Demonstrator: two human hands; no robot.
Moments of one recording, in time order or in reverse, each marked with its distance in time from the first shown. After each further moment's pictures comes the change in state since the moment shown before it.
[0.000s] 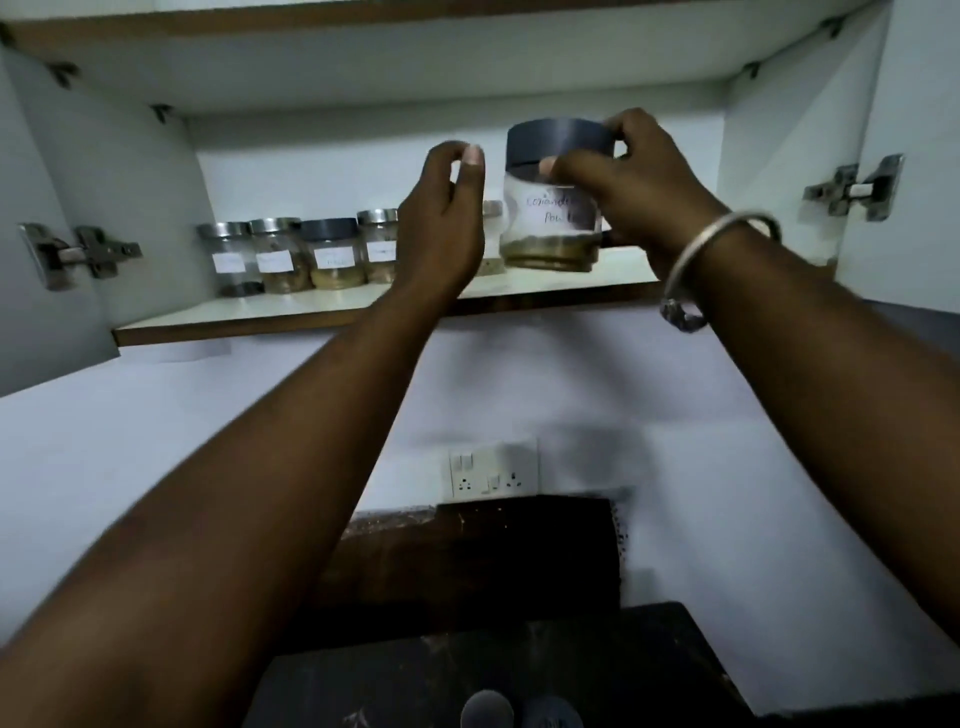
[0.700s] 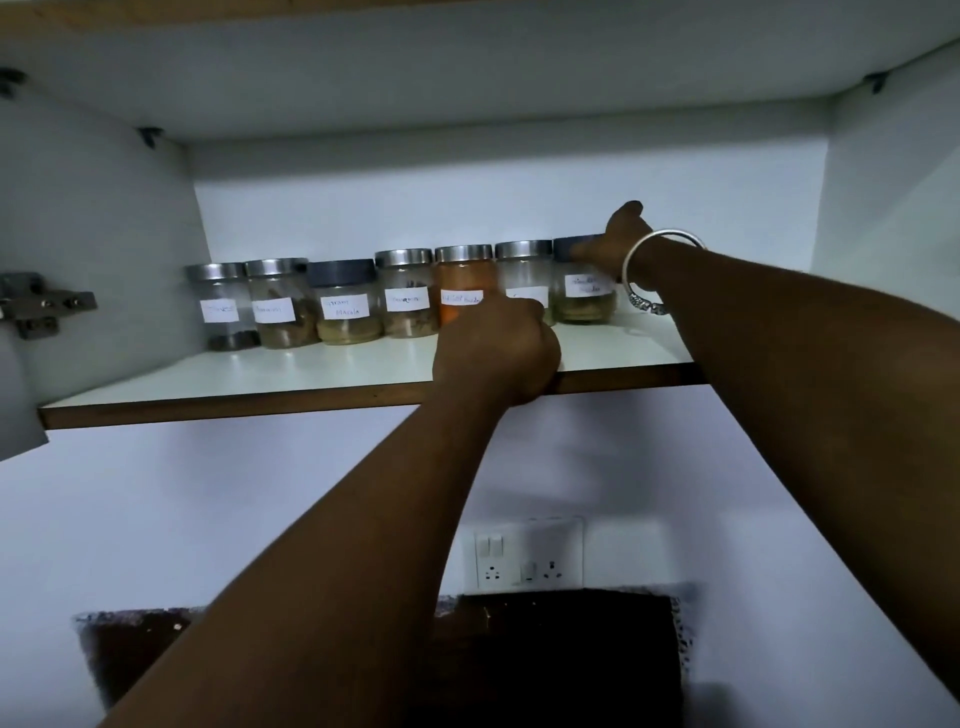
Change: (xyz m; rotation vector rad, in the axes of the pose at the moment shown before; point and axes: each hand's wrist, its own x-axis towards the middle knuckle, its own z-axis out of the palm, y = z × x) left_hand 0.046 -0.121 0.047 0.773 -0.282 0.188; right_hand 0.247 0.160 0.081 -0.328 -0.111 0.303
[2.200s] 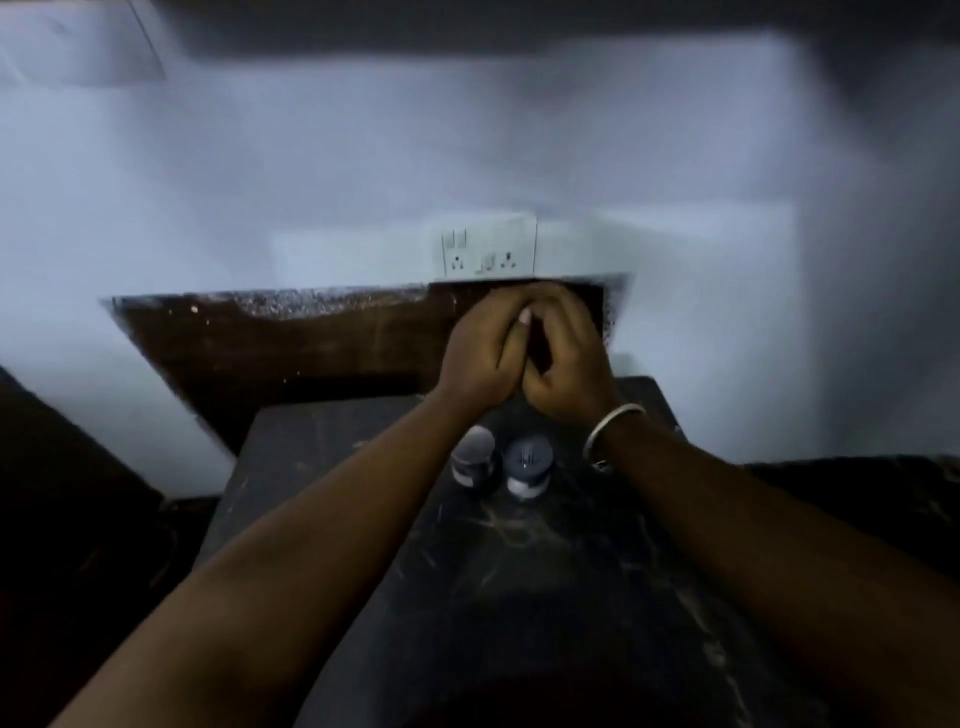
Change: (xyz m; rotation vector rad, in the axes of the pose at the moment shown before) left_hand -0.363 0.070 0.062 -0.678 -0.101 -0.076; right_hand -0.475 0.231 0.124 -0.096 0.081 -0.590
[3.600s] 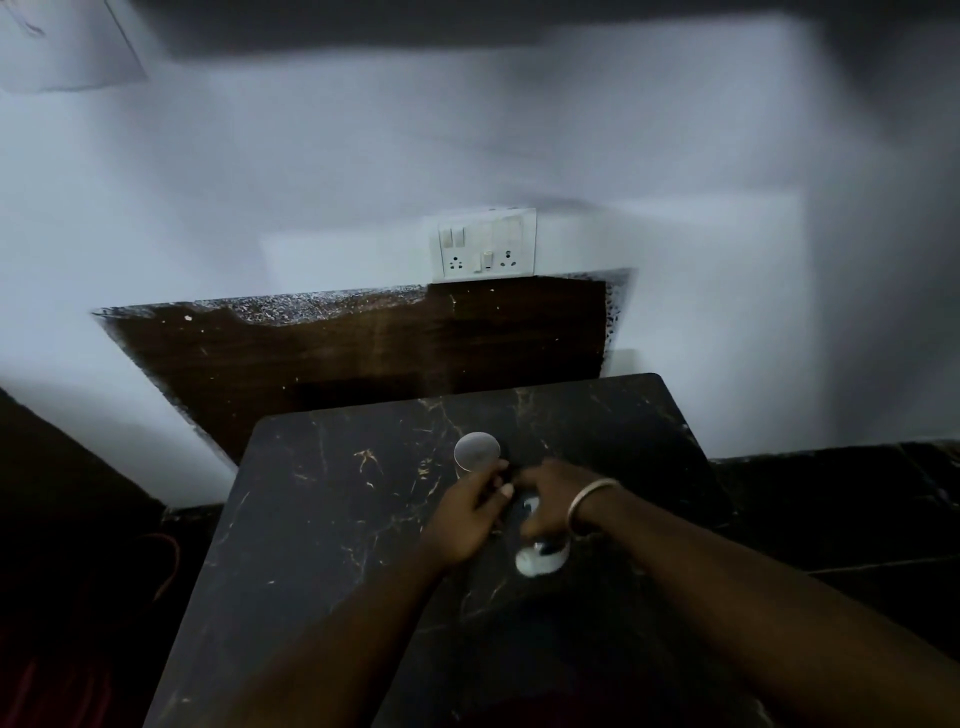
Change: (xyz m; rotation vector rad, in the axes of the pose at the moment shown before) left_hand -0.165 -0.064 0.023 -0.233 -0.518 -0.713; right_hand -0.095 0.017 0.034 -0.120 -1.270 0.647
